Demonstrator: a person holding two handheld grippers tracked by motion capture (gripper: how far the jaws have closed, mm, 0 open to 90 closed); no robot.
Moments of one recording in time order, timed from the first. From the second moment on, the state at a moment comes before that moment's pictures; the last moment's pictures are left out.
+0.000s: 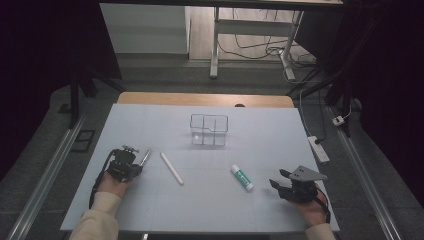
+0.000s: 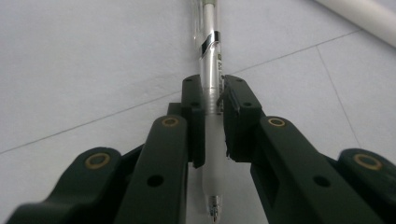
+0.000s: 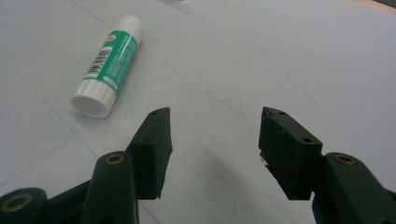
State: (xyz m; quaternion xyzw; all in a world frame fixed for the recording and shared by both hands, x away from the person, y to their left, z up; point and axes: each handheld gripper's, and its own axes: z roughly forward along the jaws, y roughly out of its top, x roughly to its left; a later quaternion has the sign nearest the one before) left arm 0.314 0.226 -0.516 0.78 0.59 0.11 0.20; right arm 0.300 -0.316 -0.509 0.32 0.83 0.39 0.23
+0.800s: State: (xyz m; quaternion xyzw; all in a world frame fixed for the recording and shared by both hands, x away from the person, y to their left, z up) left arm 0.314 0.218 -0.470 0.78 0.51 0.12 0.35; right arm 0.300 -0.318 -0.504 0.34 0.81 0.41 0.24
